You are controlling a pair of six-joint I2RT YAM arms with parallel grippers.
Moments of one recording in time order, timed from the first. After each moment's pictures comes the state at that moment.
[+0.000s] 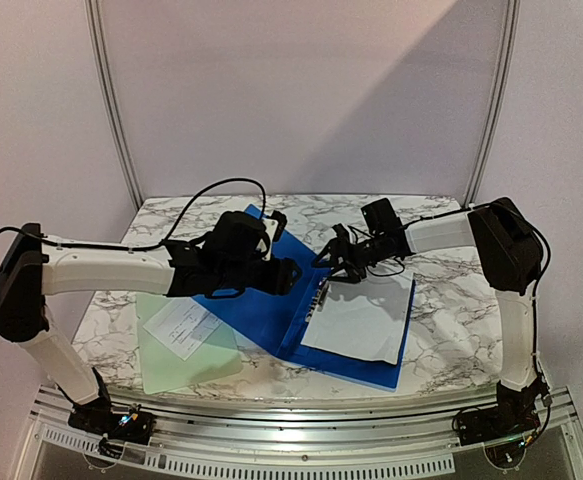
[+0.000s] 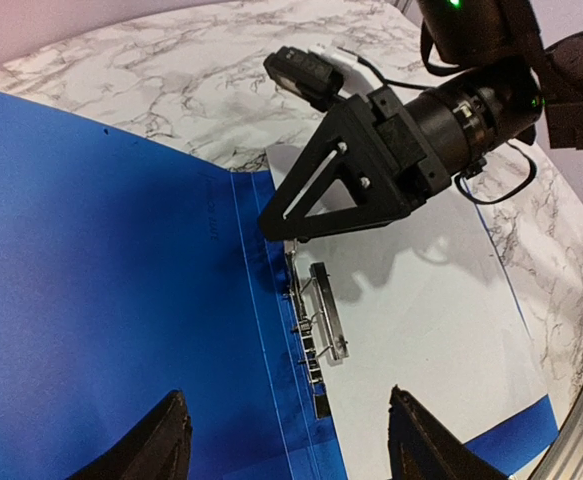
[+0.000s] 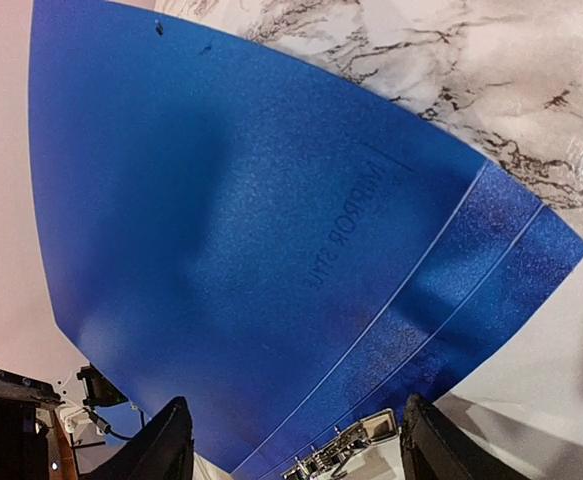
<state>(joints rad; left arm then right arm) -0.93 1.64 1.08 -0.06 -0.18 -0.40 0.51 2.17 1.43 -0.09 -0.77 0.71</state>
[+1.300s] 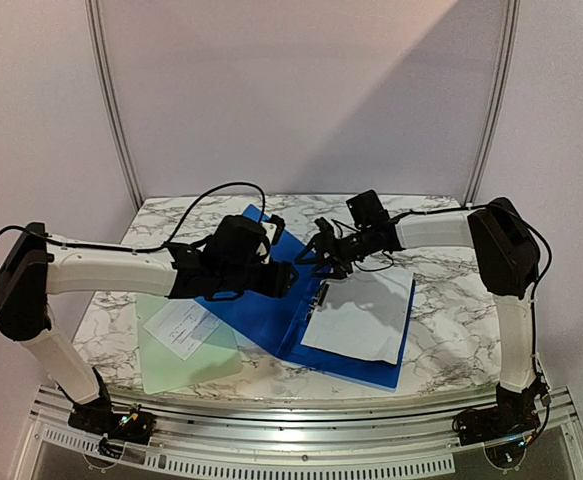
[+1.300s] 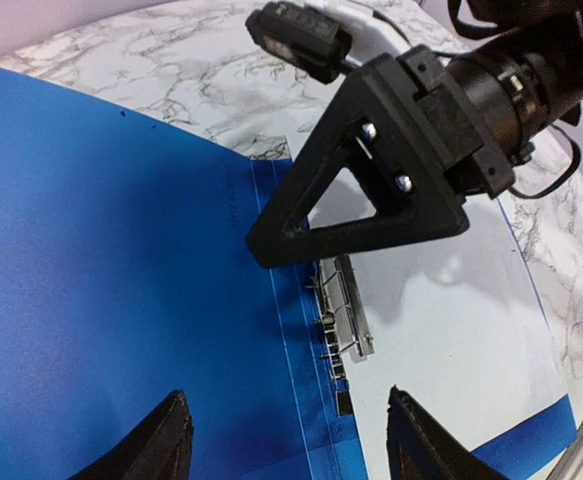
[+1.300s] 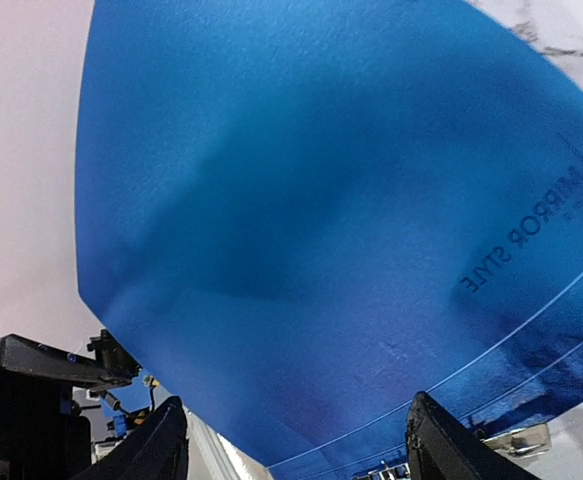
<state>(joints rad) -0.92 1.65 1.06 -0.06 -0.20 -0.39 0.58 2.16 1.53 -0.16 -0.80 0.68</state>
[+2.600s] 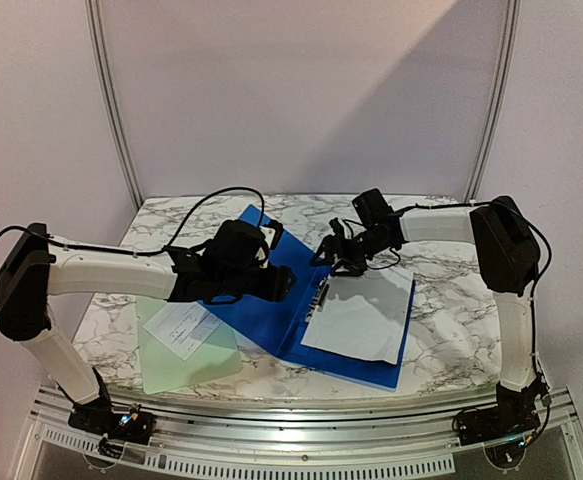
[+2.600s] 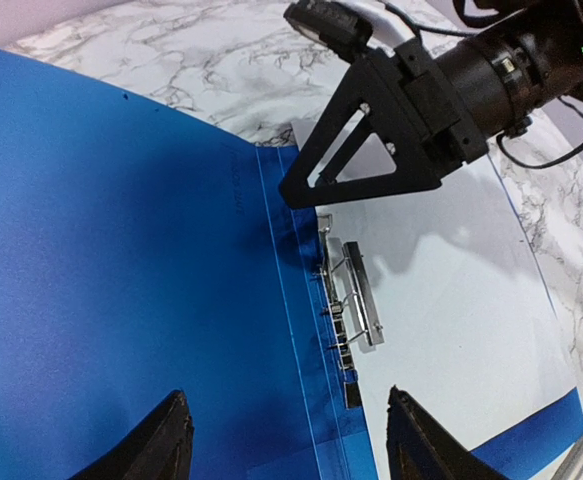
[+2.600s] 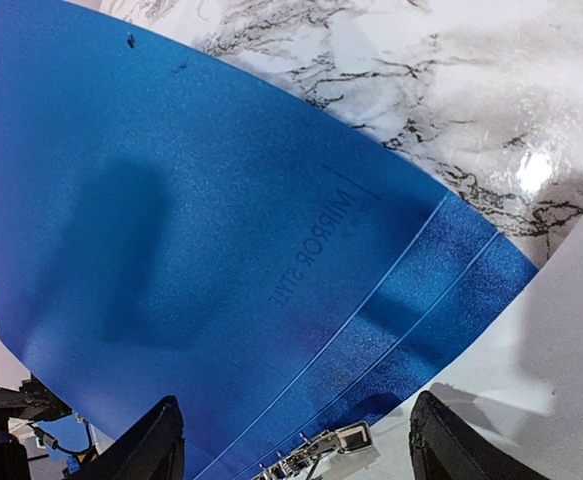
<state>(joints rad) -0.92 1.65 1.03 -0.04 -0.19 -0.39 0.54 2.18 1.58 -0.34 -0.59 0.57</state>
